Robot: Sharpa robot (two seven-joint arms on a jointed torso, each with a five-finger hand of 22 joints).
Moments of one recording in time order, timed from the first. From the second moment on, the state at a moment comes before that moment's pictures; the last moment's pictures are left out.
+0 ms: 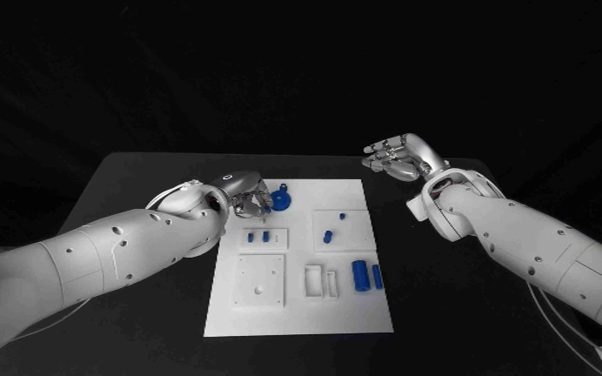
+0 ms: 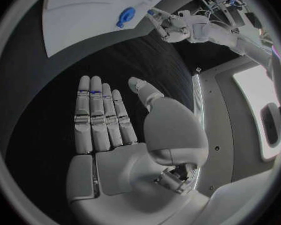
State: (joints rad) left arm 1.24 -0.59 -0.12 1.14 -1.39 -0.30 -0.02; left_hand 1.43 -0.01 0.23 -0.15 0.15 1.20 0.09 0.06 0.06 1.30 0.04 0.05 0.06 1.30 -0.04 1.13 0.34 0.08 1.22 -0.06 0.32 1.31; right arm 0.95 -0.68 0.41 1.14 -1.15 -0.40 0.23; right_hand 1.14 -0.09 0.33 -0.16 0.43 1.03 0.14 0.07 0.07 1.18 0.10 0.08 0.06 1.29 0.07 0.07 0.10 0.10 1.20 0.07 0.07 0.07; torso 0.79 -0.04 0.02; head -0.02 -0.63
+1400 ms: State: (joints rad) left arm 1.23 -0.59 -0.12 1.10 -1.39 -0.24 -0.03; left_hand 1.43 -0.01 0.22 -0.16 0.15 1.20 0.09 0.06 0.06 1.30 0.04 0.05 0.06 1.30 -0.04 1.12 0.34 0.08 1.22 -0.06 0.33 1.31; right arm 0.95 -0.68 0.41 1.14 -1.15 -0.40 0.23; right_hand 1.14 -0.09 0.34 -0.15 0.43 1.03 0.14 0.07 0.07 1.18 0.10 0.08 0.06 1.29 0.07 0.07 0.10 0.10 1.20 0.07 0.07 0.07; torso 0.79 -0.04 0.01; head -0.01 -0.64
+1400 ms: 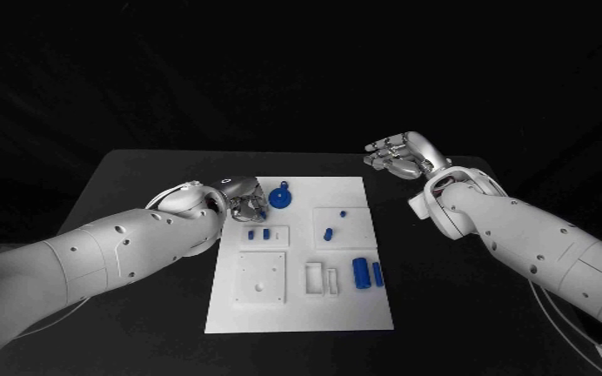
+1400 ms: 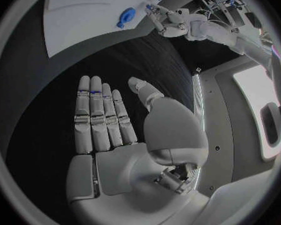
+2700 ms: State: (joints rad) left arm 1.23 -0.59 -0.12 1.09 -1.41 -0.23 -0.05; left_hand 1.43 0.00 0.22 -0.17 0.15 1.20 0.09 0.06 0.06 1.30 0.04 0.05 0.06 1.30 -0.04 1.12 0.34 0.08 1.22 -0.06 0.34 1.31; right arm 0.95 -0.68 0.41 1.14 -1.15 -0.39 0.24; right_hand 1.14 -0.09 0.34 -0.15 0.43 1.03 0.14 0.07 0.07 1.18 0.10 0.08 0.06 1.29 0.07 0.07 0.10 0.10 1.20 0.07 0.07 0.07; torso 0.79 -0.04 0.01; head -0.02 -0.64
